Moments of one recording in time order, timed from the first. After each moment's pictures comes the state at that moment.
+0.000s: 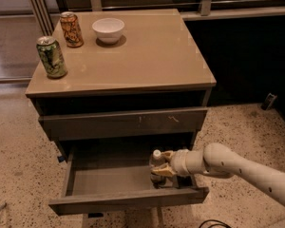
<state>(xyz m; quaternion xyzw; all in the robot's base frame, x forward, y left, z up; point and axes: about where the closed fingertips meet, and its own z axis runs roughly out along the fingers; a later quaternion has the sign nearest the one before) 0.553 -0.072 0.464 -0.51 0.73 0.25 0.38</state>
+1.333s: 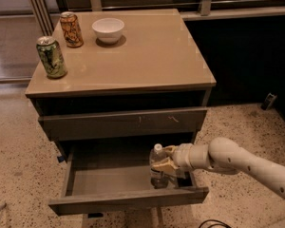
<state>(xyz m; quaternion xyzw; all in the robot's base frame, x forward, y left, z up) 0.551 -0.072 0.514 -0.50 0.73 0.25 0.40</state>
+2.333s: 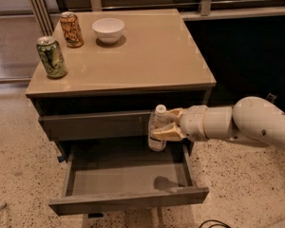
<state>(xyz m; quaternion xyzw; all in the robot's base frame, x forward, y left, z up) 0.536 -0.068 0.742 -0.50 0.71 0.22 0.46</state>
